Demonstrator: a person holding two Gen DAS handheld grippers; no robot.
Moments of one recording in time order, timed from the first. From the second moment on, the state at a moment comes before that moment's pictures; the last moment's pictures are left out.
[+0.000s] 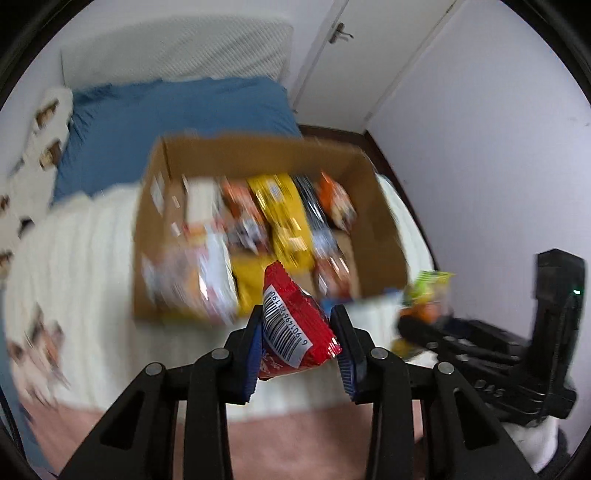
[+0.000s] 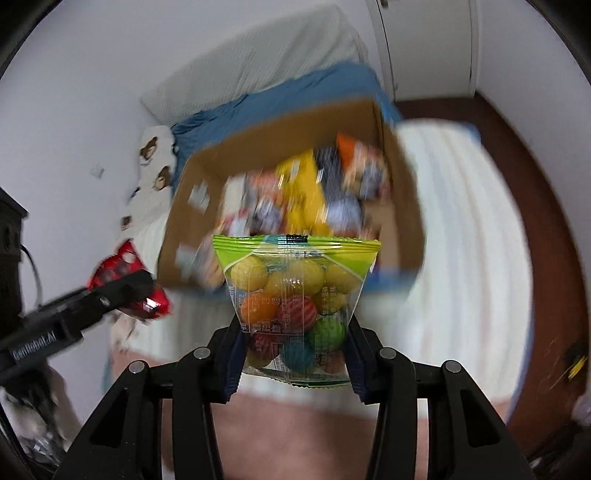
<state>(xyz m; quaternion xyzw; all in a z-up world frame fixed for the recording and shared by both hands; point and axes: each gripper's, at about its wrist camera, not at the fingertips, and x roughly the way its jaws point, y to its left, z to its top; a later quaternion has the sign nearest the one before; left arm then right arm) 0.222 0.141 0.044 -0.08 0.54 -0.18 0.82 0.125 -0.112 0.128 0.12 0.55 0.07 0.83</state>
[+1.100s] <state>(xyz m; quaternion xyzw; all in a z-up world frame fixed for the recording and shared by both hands) 0.386 0.161 -0.054 -0.03 0.64 -0.06 0.77 0.277 -0.133 0.039 0.08 0.64 -0.01 0.76</state>
